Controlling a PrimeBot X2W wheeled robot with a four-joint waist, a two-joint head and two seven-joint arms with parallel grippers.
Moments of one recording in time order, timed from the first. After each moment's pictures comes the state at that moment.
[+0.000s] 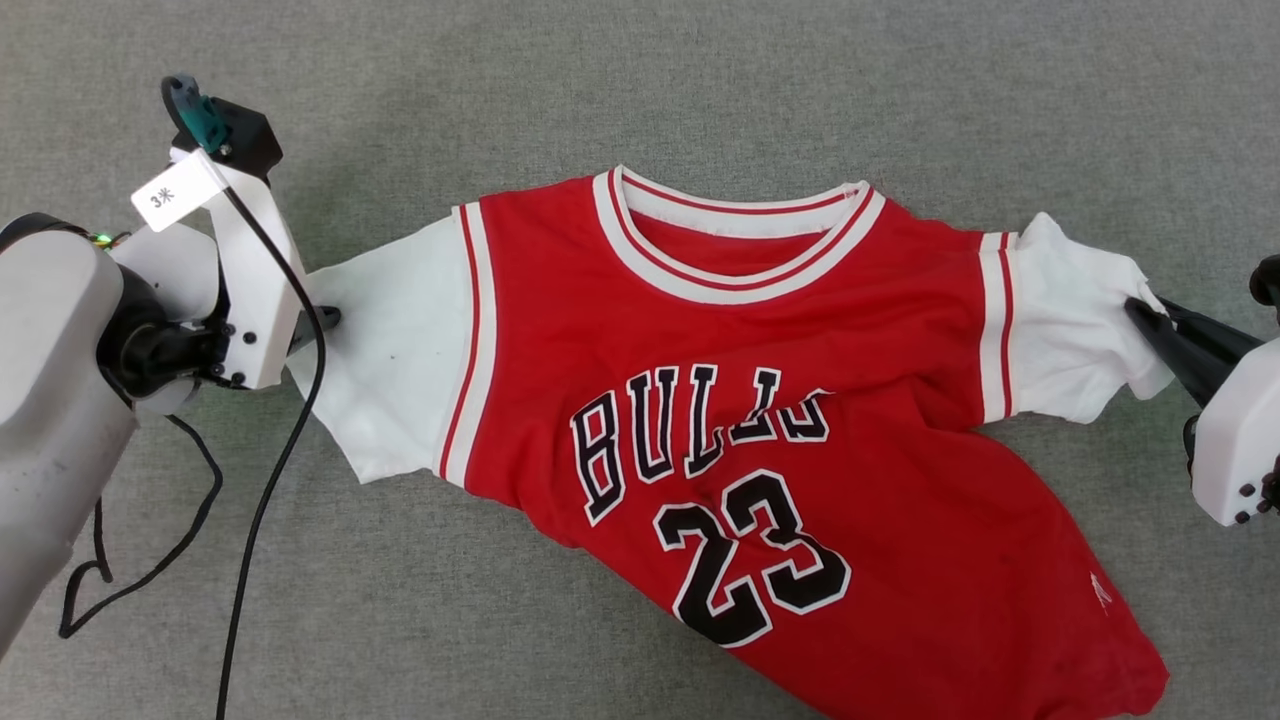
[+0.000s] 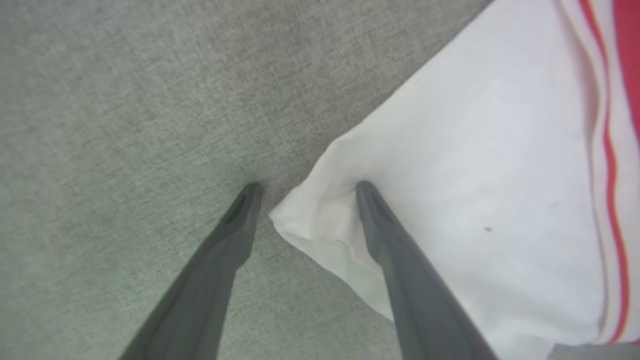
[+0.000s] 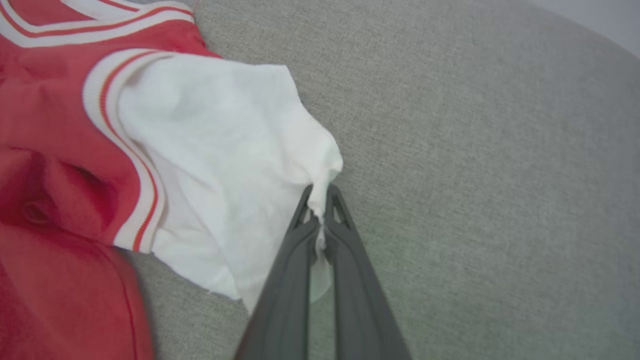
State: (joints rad) left arm -0.99 0.67 -0.80 0.53 -0.90 -0.13 0.88; right arm -0.42 -0.69 0.28 0.03 0.57 0.13 0.42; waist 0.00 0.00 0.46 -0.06
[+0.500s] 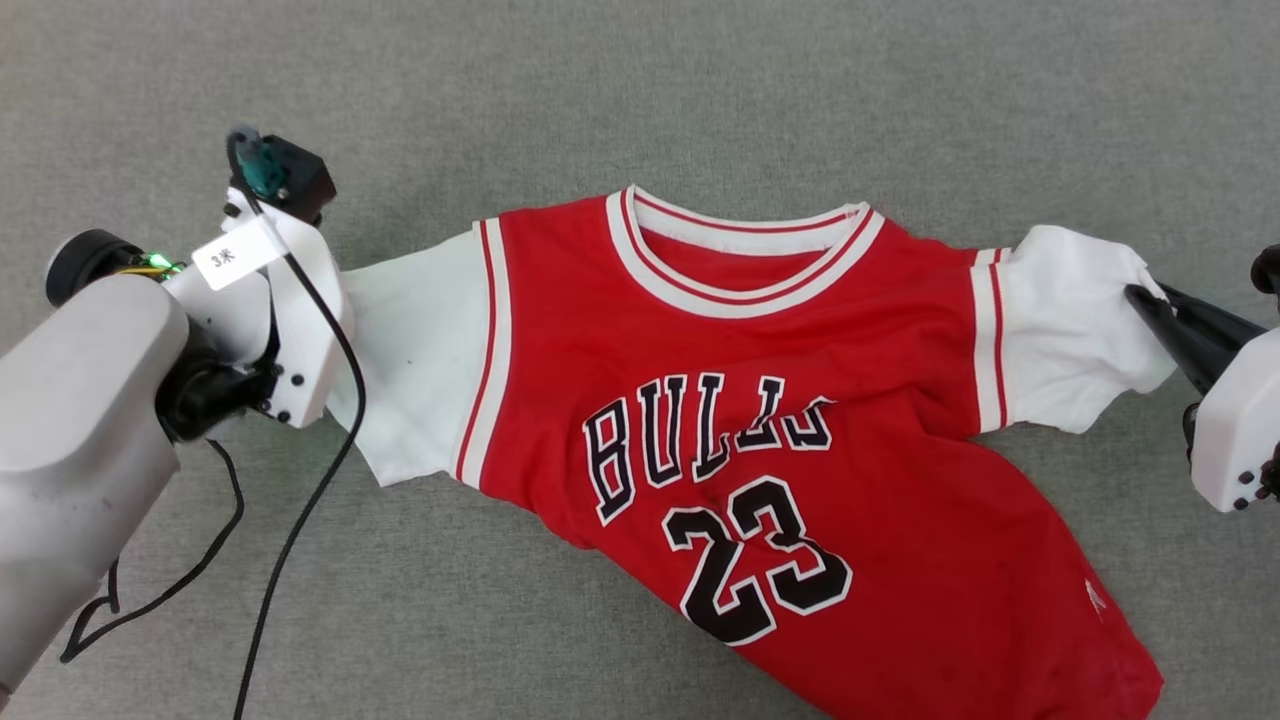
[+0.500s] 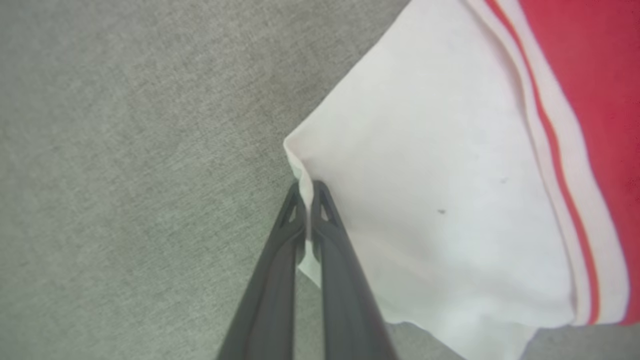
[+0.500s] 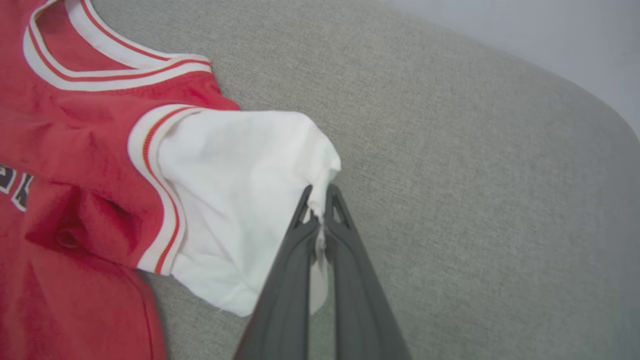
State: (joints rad) left arm -1.01 0.70 -0.96 0.49 -0.92 -0.13 0.67; right arm -0.45 -0.69 0.31 0.07 0.58 0.13 0.37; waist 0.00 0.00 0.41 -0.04
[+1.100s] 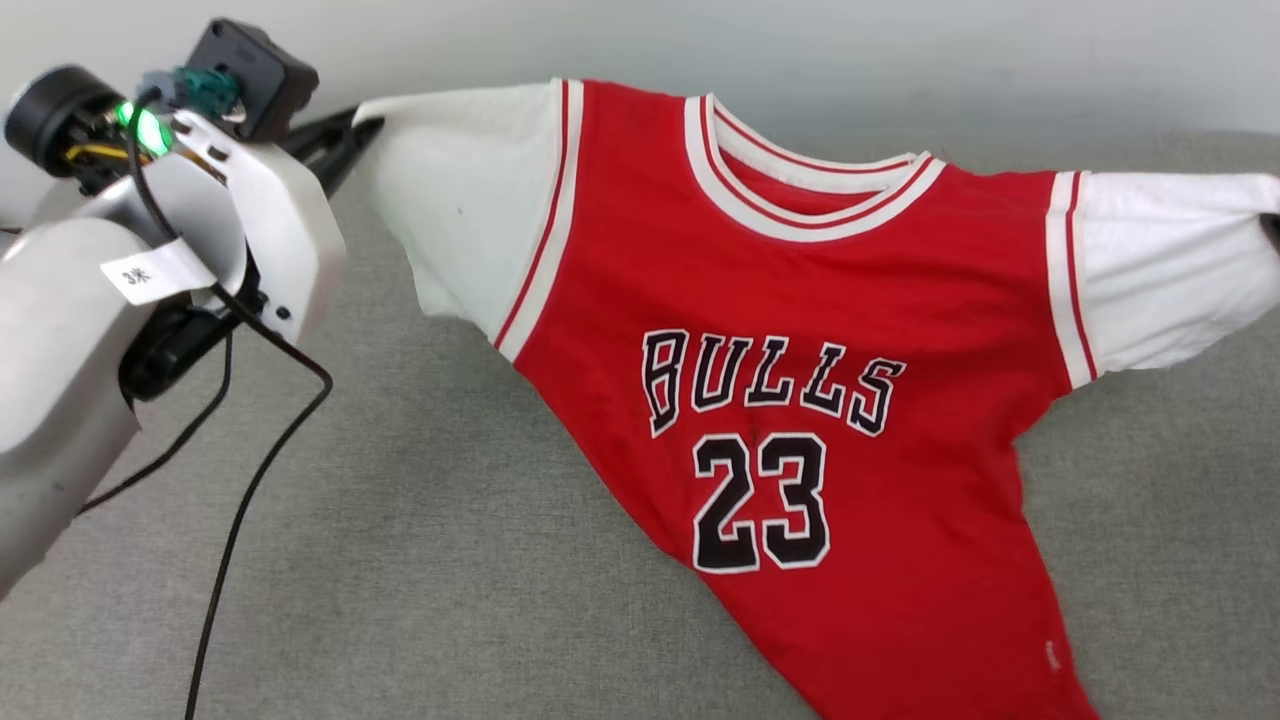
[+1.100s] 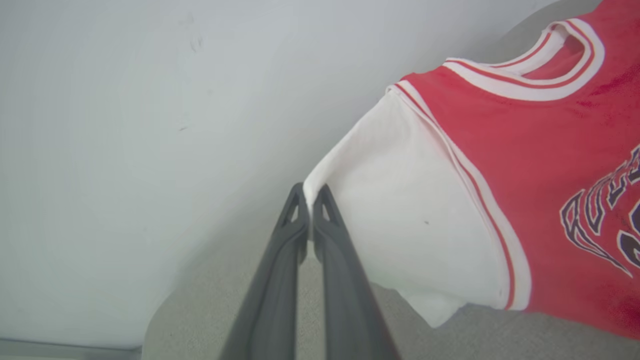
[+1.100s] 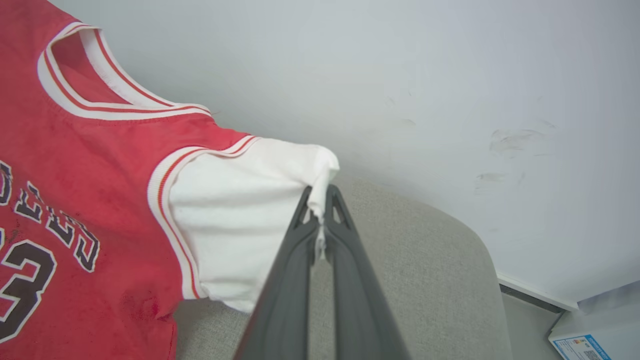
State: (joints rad) left arm -1.07 0.77 -0.95 0.29 -0.77 -0.10 0.21; right arm -0.43 -0.77 0.18 0.04 0.59 0.13 0.29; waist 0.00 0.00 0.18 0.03
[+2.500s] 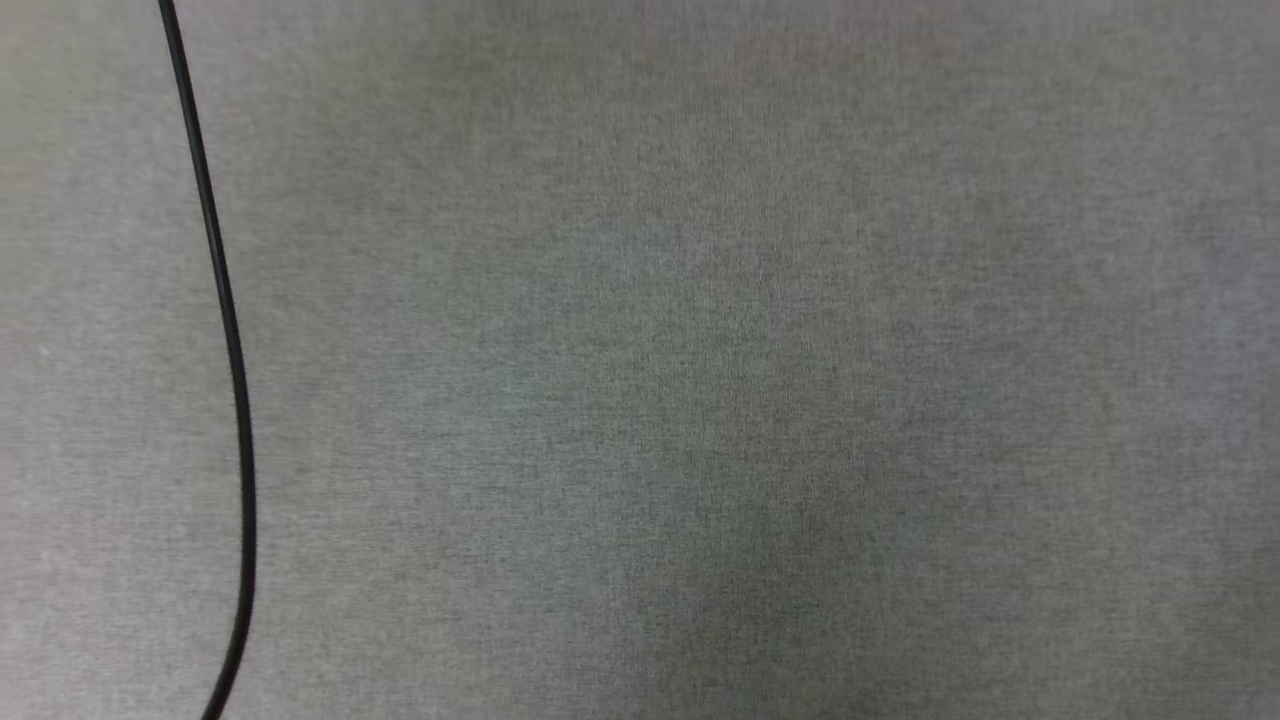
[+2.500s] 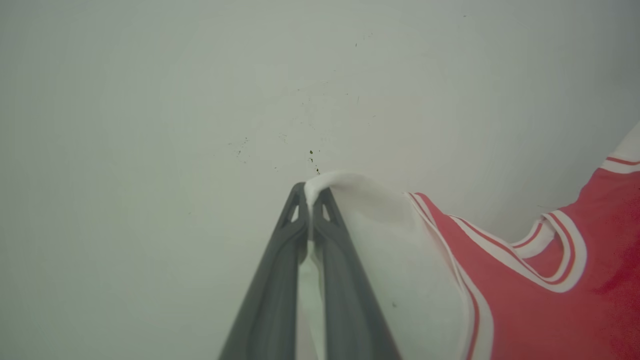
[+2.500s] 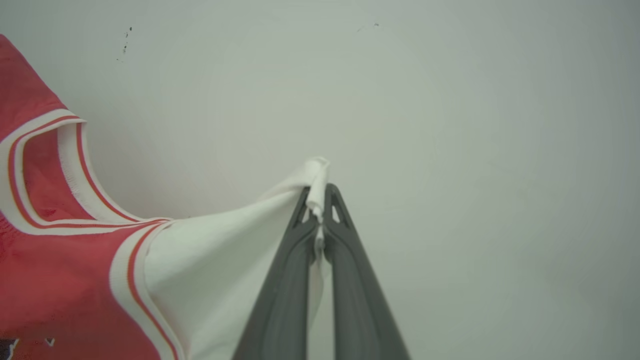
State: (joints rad) left arm -1.89 0.51 -0.71 0.64 -0.65 -0.06 -0.04; right arm -1.65 -0.62 0.38 0.49 0.37 0.13 0.10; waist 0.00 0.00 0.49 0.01
